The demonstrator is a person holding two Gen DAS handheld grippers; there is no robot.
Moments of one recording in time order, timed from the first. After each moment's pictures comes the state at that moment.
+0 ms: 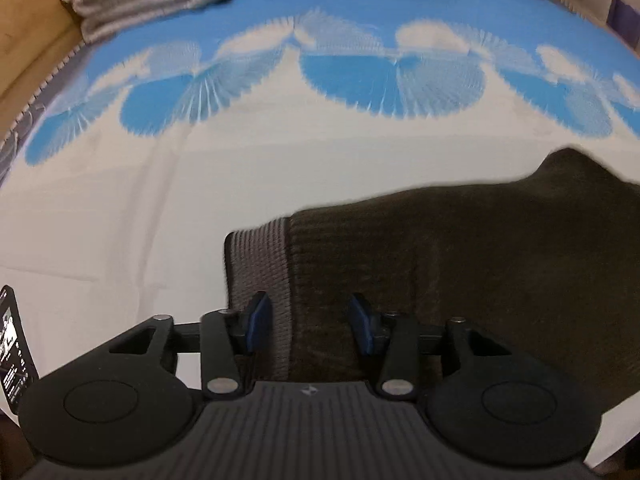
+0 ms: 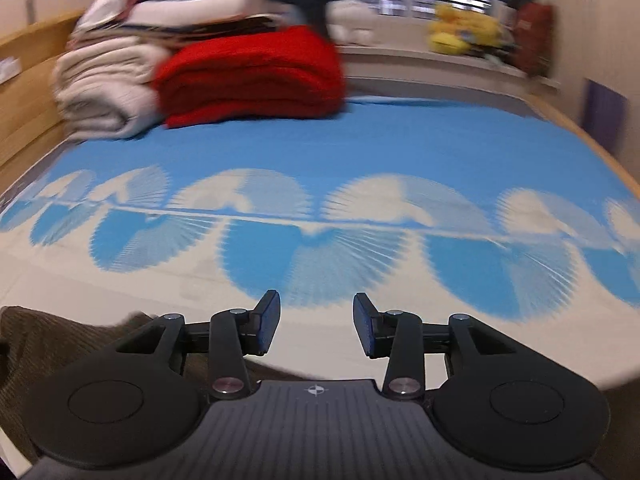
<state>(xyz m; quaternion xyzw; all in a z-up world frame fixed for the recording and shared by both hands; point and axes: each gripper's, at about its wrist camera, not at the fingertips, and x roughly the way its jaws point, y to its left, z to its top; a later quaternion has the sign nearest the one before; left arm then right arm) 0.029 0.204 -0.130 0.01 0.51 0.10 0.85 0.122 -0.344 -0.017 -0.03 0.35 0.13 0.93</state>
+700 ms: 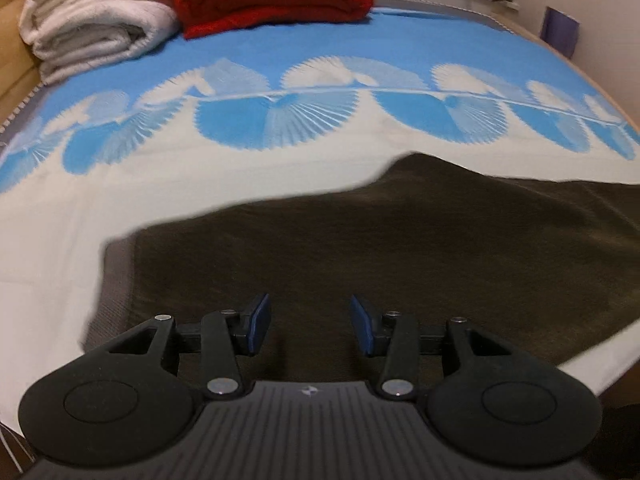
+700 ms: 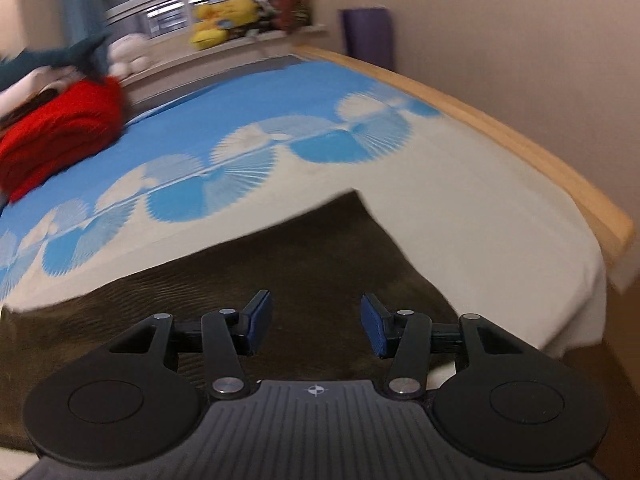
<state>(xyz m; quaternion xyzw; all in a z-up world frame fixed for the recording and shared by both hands) -0.010 0.076 -0.102 0.00 0.47 0.03 0.88 -0.029 -0.631 -0.048 0.13 0.36 -0.11 0.92</state>
